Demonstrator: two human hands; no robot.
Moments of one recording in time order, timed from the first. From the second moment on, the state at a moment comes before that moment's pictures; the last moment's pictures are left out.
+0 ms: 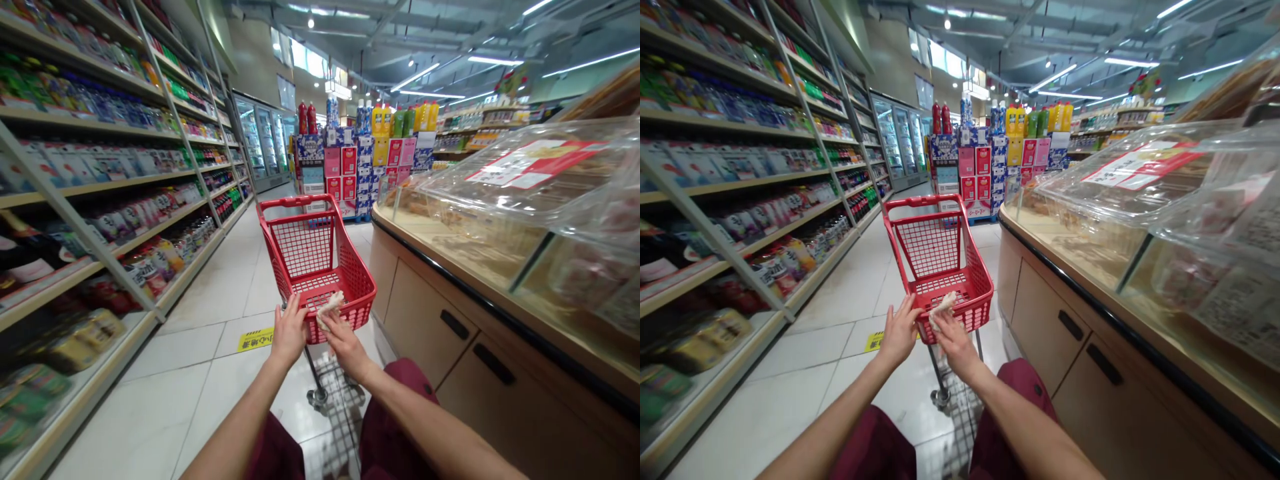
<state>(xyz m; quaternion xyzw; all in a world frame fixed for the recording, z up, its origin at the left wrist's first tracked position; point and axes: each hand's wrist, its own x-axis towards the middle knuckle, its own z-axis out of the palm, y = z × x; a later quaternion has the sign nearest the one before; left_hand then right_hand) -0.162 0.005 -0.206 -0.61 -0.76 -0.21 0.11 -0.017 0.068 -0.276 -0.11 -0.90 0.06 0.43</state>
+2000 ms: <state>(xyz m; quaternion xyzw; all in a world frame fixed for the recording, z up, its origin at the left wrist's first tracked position) -0.163 -0.002 -0.192 -0.48 -0.77 -0.42 -0.01 -0.037 0.092 -0.257 -0.03 -0.93 -0.02 0.36</state>
